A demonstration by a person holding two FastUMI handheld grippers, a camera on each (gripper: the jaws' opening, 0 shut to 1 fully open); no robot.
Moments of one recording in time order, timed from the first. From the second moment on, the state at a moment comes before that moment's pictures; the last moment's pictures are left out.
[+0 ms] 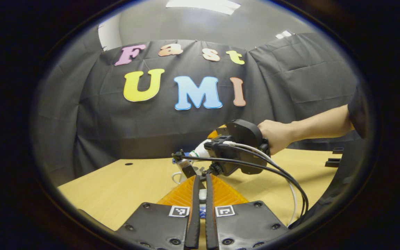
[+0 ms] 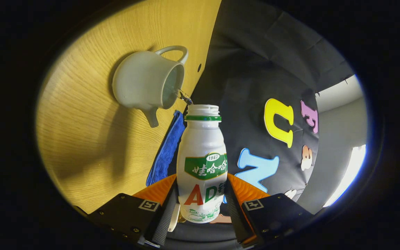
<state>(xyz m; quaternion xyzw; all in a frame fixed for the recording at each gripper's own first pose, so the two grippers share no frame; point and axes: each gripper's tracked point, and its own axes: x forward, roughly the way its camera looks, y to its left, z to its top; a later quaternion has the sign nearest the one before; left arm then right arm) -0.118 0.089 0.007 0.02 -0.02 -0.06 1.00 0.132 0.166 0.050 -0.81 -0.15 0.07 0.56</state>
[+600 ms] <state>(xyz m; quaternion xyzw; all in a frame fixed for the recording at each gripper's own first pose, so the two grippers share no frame) -0.115 0.089 -0.001 0.03 -0.01 -0.06 1.00 0.132 0.173 0.057 -0.83 -0.18 0.06 0.53</state>
